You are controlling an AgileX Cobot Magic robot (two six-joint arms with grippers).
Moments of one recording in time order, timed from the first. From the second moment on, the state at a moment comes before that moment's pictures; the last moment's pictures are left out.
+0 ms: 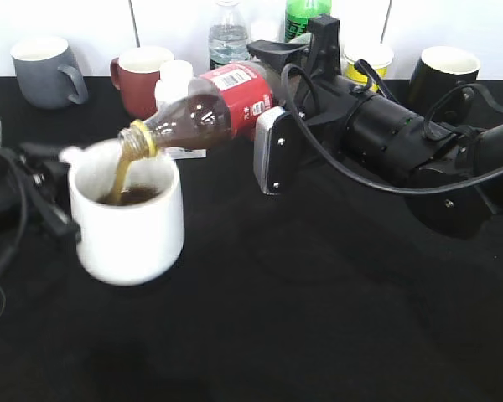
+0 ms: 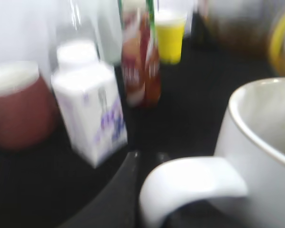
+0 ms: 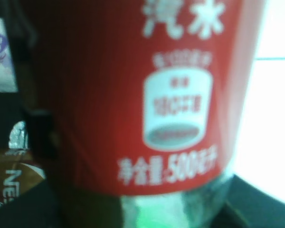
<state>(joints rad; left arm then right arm) -0.21 1.50 -0.34 0.65 -0.99 -0.24 0.58 1.85 -0.82 -0.17 -1.02 -1.43</state>
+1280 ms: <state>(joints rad) -0.07 2.14 -0.87 0.08 -1.11 -0.06 0.58 1.66 -0.58 0.08 -1.04 0.04</state>
